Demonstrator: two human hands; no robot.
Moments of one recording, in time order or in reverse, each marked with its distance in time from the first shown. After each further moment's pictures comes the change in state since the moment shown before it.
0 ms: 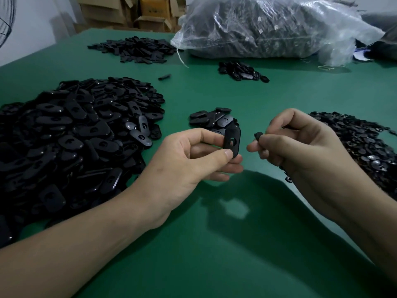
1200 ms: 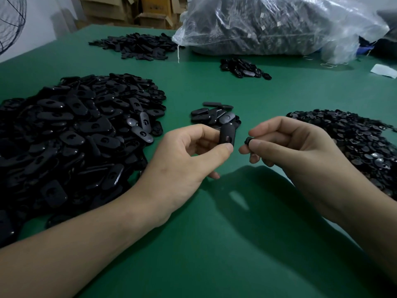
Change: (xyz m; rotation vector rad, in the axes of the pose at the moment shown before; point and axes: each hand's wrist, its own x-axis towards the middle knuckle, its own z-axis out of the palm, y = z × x) left_hand 0.004 -0.009 0.000 0.173 0.129 0.126; right_hand -0.001 0.007 0.001 -0.085 -0.057 0.061
